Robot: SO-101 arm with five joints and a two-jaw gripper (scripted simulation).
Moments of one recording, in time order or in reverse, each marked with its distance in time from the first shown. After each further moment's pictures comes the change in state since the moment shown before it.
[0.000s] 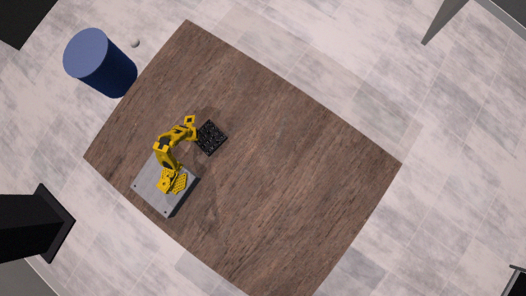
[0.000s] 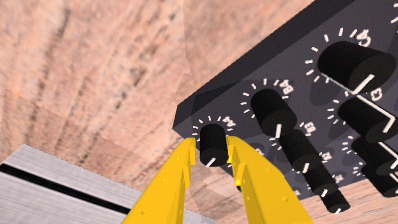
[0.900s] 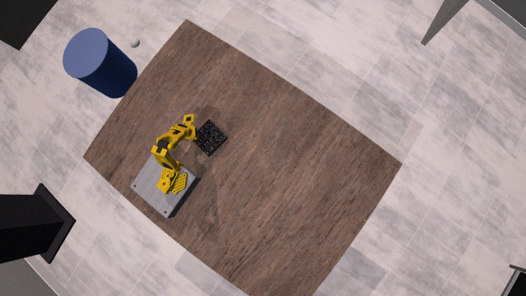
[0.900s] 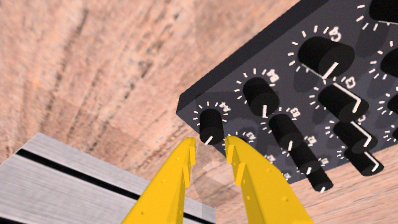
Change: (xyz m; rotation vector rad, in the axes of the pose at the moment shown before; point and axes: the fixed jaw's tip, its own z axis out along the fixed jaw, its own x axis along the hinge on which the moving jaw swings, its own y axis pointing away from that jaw) arm -0.001 0.000 -0.013 -0.002 0.004 -0.001
